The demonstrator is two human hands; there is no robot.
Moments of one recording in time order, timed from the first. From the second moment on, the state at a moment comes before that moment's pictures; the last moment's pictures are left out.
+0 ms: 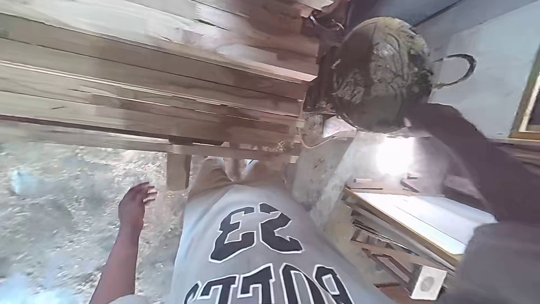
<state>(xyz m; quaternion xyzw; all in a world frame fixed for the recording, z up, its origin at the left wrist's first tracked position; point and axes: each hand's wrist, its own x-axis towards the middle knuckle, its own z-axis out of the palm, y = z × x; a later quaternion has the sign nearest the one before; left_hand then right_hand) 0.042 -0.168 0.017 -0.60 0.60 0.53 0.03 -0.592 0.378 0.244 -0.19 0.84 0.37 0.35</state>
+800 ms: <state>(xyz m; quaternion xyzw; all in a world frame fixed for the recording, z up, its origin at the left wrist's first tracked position) -0.019 -0.353 0.025 -0.57 0.54 0.59 0.20 -0.088 0.121 0.024 0.29 0.63 -0.71 -0.02</state>
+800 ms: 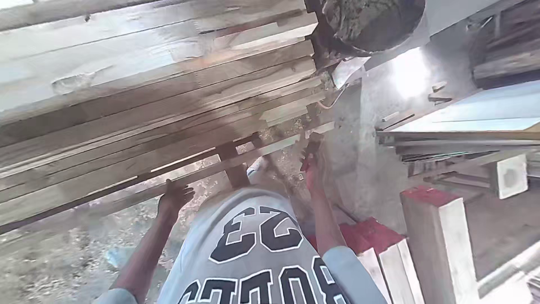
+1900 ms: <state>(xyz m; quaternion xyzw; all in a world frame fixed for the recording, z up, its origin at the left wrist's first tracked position) -0.098 -0.370 0.111 0.05 0.84 0.02 0.54 -0.162 0.075 0.088 0.36 0.87 -0.27 0.18</state>
